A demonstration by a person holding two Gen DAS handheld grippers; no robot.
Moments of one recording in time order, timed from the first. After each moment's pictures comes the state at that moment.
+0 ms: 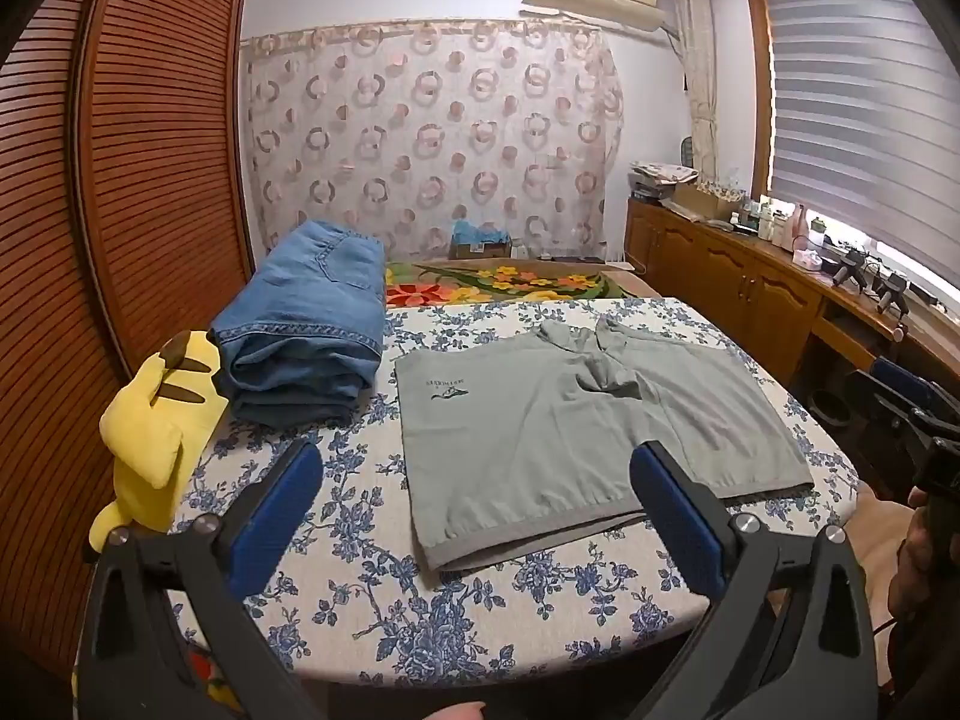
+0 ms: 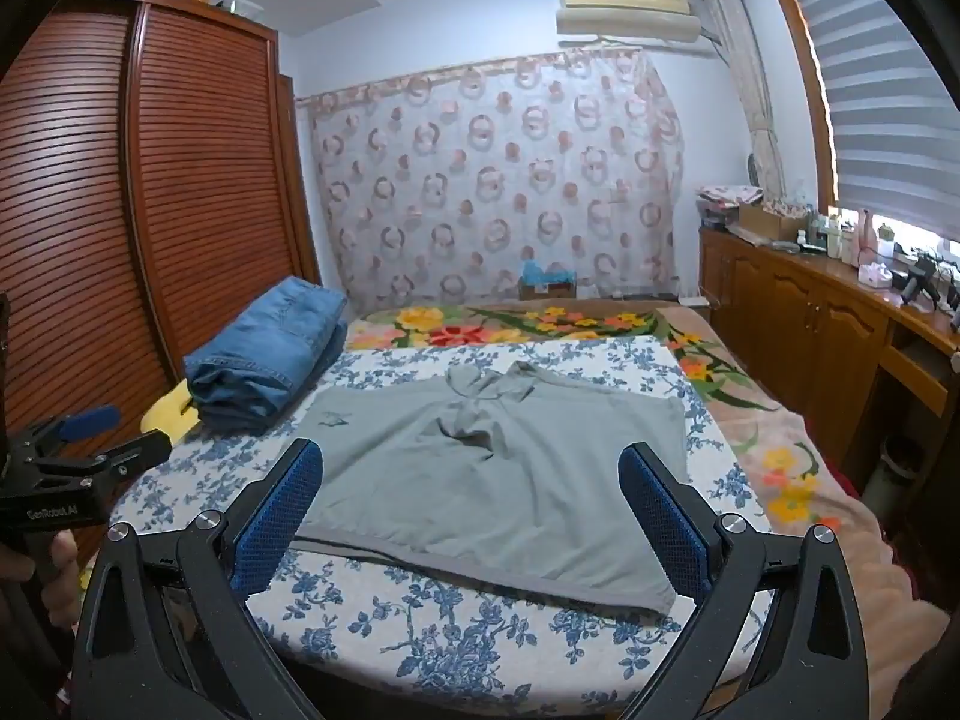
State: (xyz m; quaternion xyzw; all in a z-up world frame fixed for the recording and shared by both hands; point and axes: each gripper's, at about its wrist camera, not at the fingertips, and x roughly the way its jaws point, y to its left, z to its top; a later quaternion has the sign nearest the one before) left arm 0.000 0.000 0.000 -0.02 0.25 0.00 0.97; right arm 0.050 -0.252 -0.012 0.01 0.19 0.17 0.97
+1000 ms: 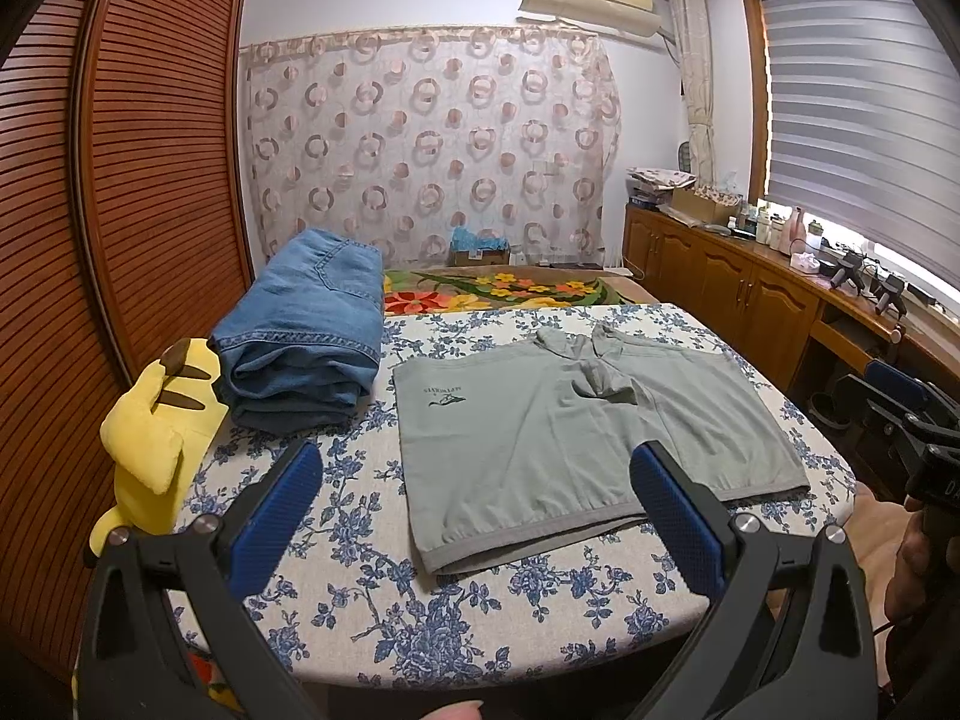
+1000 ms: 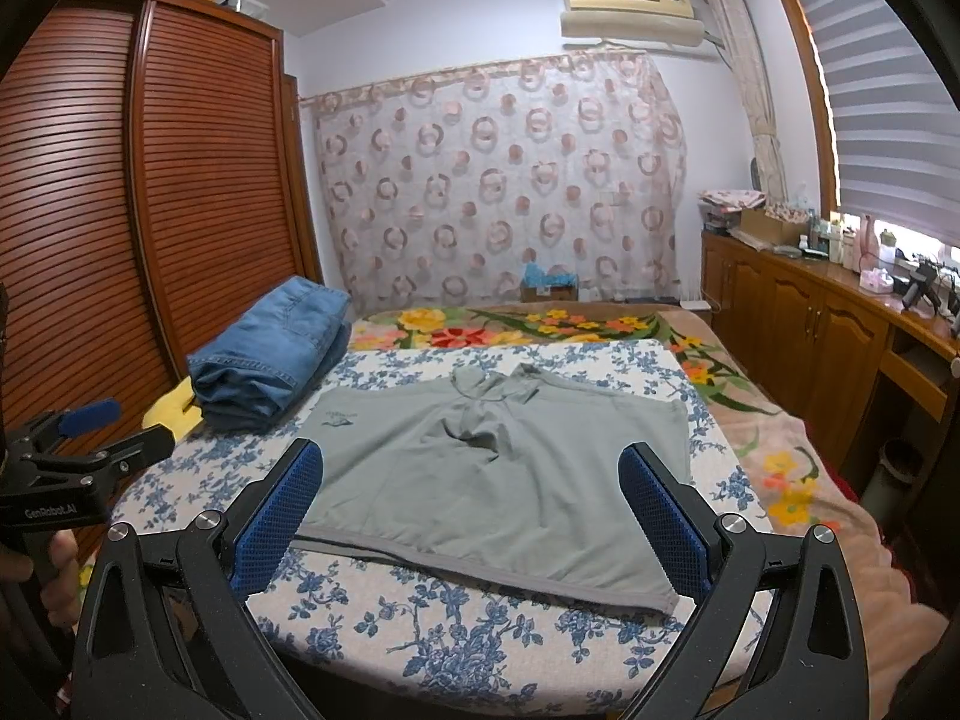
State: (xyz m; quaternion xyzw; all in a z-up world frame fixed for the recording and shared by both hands) left arm 0.000 0.000 0.000 -0.02 0.25 0.00 0.97; right arm 0.047 -0.248 -0.011 0.01 0.19 0.17 0.97
